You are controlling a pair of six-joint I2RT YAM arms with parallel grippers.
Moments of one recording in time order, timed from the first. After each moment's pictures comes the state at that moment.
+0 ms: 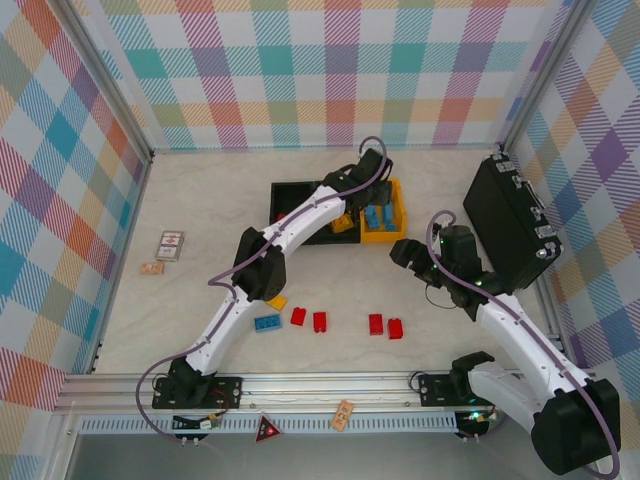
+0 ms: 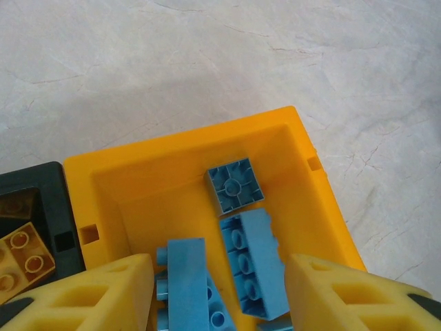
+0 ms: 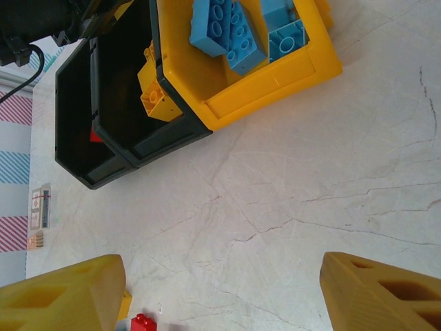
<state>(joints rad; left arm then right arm) -0.74 2.56 2.52 -0.73 -0.17 -0.46 0.32 0.93 0.62 -0.37 -0.22 0.77</state>
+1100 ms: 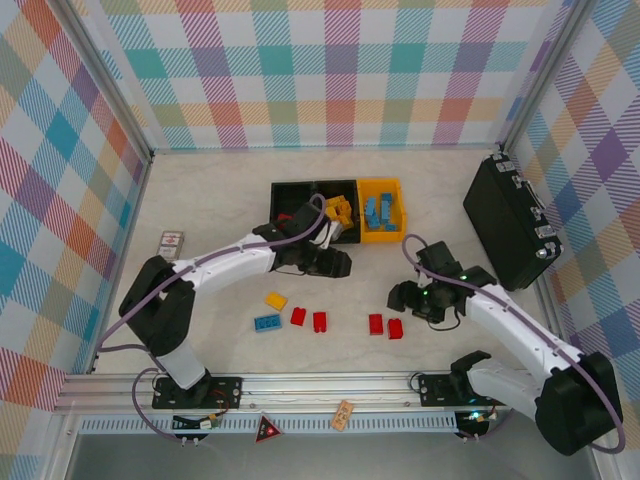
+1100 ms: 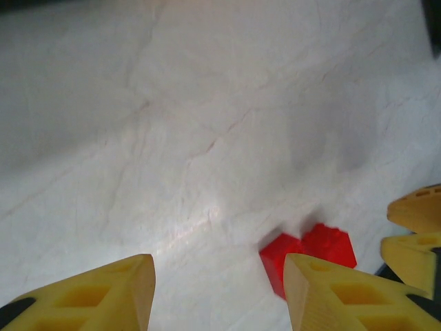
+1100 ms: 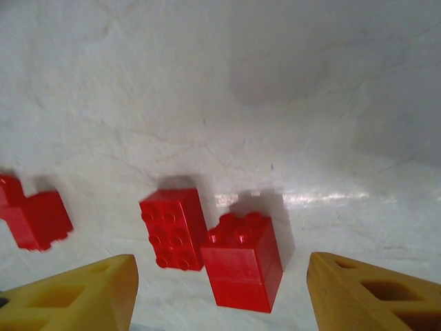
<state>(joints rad) -0.75 1.66 1.17 -0.49 0.34 -0.55 0.46 1.05 0.65 -0.85 -0.26 0.67</state>
